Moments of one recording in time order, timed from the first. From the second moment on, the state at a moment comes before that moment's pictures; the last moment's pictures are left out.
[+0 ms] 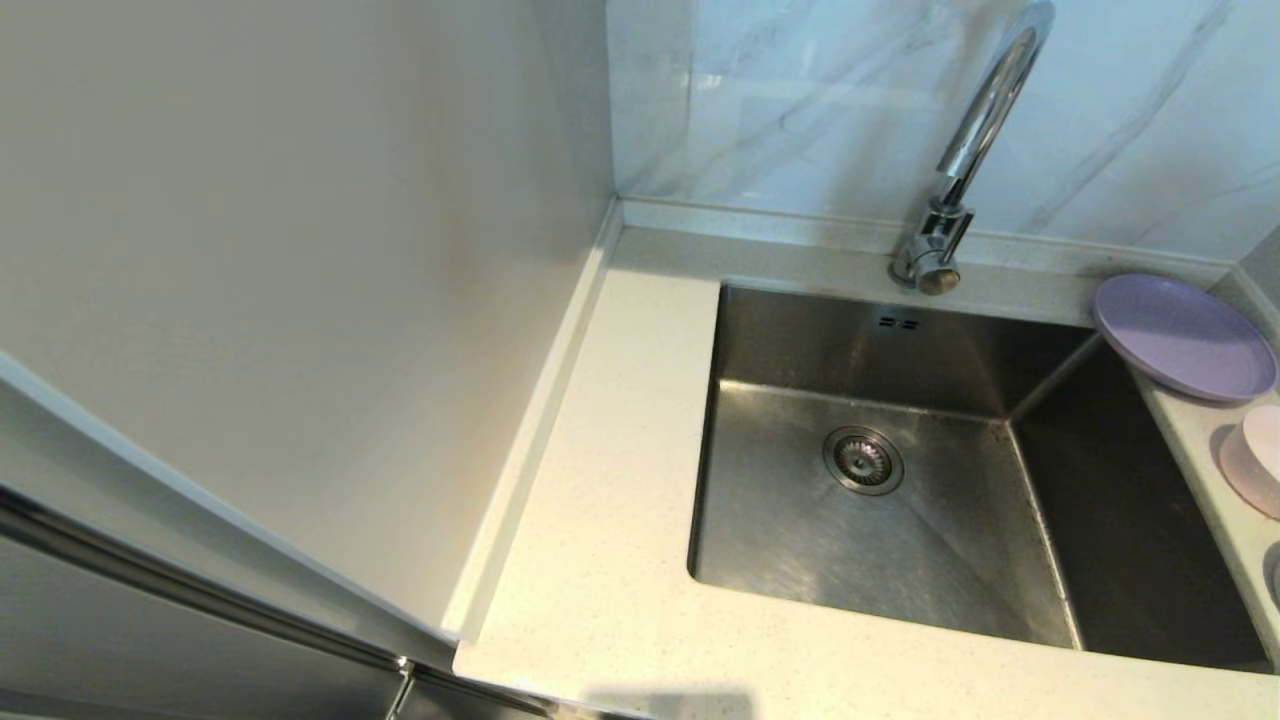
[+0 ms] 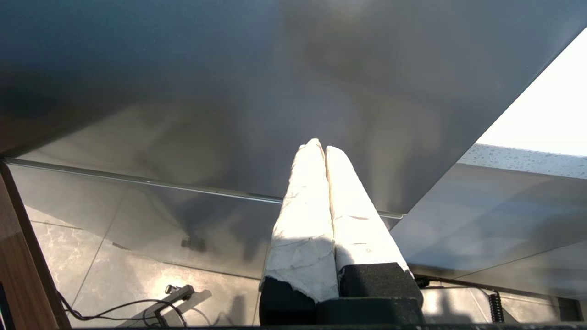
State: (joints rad) left arm 0.00 0.00 0.00 0.00 0.00 0.00; right arm 0.00 0.00 -0.01 0.07 -0.01 -0.02
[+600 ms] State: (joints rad) left arm 0.00 0.00 0.00 0.00 0.00 0.00; right arm 0.00 0.00 -0.01 0.07 -0.01 -0.03
